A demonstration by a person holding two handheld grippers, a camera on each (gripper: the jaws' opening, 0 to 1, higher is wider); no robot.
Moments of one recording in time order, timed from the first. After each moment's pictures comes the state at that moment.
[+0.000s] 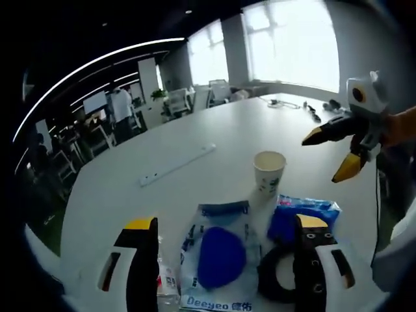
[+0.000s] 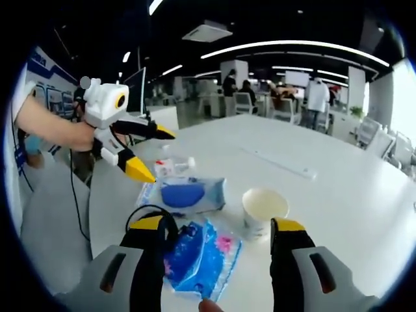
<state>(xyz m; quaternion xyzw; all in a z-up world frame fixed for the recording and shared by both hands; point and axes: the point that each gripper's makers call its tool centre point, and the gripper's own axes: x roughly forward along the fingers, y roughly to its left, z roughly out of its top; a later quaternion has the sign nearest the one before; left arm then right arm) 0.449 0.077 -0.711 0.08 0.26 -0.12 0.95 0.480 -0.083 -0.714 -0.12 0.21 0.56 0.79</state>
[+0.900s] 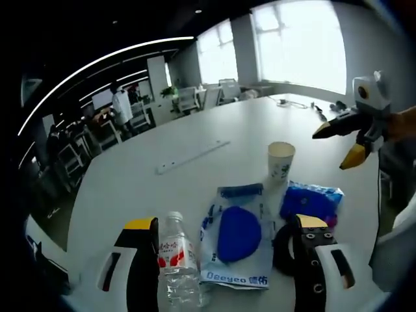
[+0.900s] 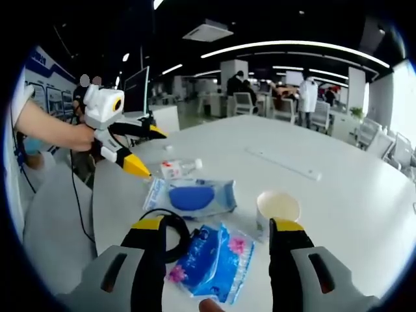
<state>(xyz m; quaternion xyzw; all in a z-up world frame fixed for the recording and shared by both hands) 0.418 0.116 -0.711 0.08 0.26 -0.10 0.96 0.460 -0.072 -0.708 -0.12 0.21 0.56 0.79</state>
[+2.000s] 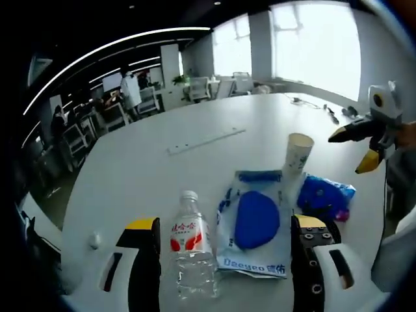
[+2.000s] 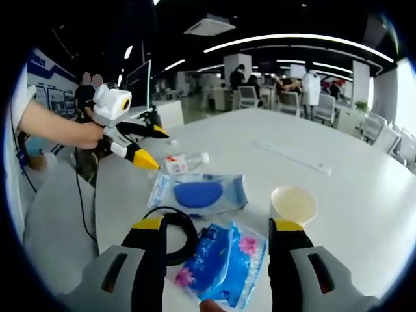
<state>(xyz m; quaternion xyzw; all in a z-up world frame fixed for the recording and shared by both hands) 0.411 0.151 -0.737 0.03 0.30 -0.06 0.95 0.453 -0.055 -0.726 -0.12 0.24 0.57 0.78</state>
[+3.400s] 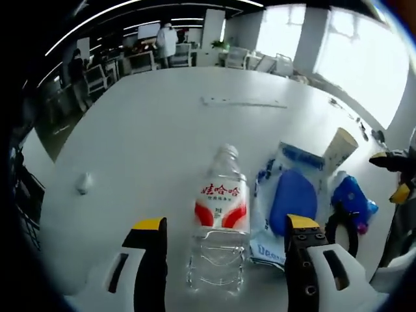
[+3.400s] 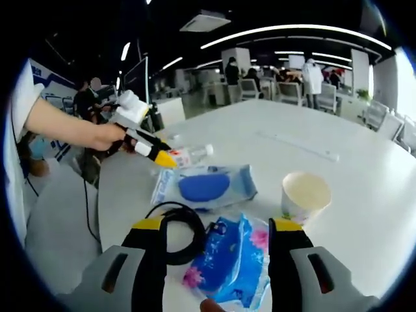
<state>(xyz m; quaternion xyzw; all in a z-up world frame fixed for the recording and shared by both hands) 0.412 0.194 -0.802 -0.09 0.40 0.02 0.91 0.443 -0.049 -0.745 -0.11 0.27 0.57 0.77</state>
